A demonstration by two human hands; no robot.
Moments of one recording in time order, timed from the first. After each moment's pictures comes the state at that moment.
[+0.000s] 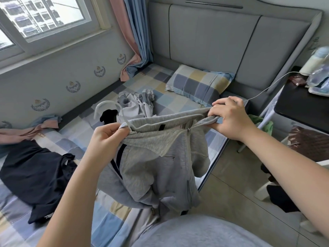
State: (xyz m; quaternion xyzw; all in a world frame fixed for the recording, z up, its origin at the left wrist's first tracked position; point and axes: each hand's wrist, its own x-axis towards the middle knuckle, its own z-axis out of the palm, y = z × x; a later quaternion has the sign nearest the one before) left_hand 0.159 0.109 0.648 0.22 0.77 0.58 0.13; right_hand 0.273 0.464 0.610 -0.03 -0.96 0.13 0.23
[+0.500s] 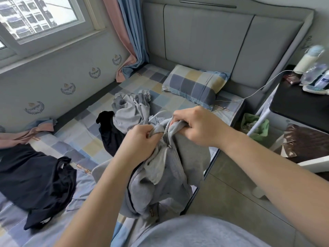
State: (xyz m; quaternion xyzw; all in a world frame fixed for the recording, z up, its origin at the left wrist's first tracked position) left_hand 0.172 0.184 0.633 0.30 0.88 0.35 0.07; right_hand 0.261 0.382 0.668 0.08 -0.95 0.27 0.10
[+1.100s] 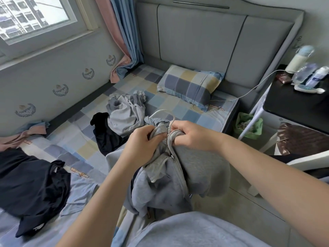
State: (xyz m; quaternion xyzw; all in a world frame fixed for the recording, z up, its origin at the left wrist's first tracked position) left_hand 0.177 0.205 0.623 0.31 0.84 0.42 0.09; right_hand 0.263 0.380 0.656 -0.02 -0.86 0.50 -0.11
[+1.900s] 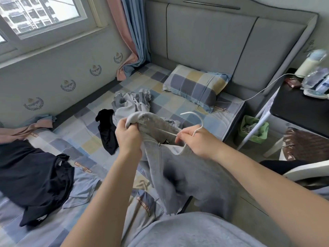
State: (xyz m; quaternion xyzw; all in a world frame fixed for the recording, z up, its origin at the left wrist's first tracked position) left_hand 0.145 0.206 0.595 -0.08 0.70 0.70 0.05; right_hand 0.269 0.368 0.632 -0.14 -0.88 0.45 -0.03
